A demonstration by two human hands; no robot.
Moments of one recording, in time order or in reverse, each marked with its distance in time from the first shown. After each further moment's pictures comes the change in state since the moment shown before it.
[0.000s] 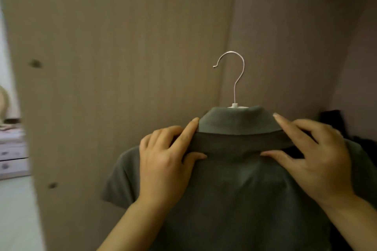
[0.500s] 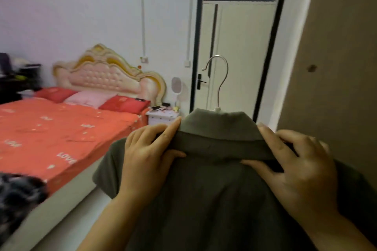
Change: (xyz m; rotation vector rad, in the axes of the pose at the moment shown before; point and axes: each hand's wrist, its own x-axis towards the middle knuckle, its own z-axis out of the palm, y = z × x) left_hand -0.090 -0.231 -0.319 0.561 0.026 -0.197; right_hand 0.080 -0.389 0.106 0.597 0.097 -0.068
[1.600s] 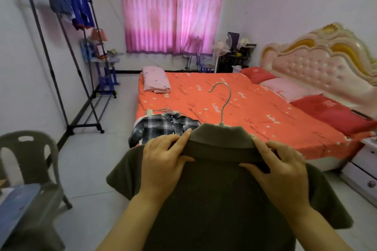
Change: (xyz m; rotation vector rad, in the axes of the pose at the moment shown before) left_hand -0.114 -0.410 -0.167 0.959 0.005 -0.597; right_hand 0.087 -0.441 0.470 1.032 -0.138 -0.262
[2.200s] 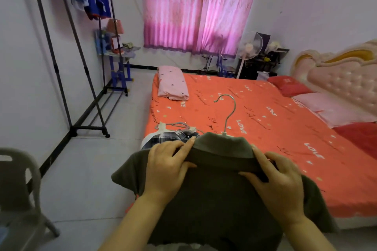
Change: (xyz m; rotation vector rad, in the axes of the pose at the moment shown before) left_hand 0.154 -0.234 0.170 0.086 0.007 -0.074; right_hand 0.157 0.025 0.310 0.078 -0.089 -0.061
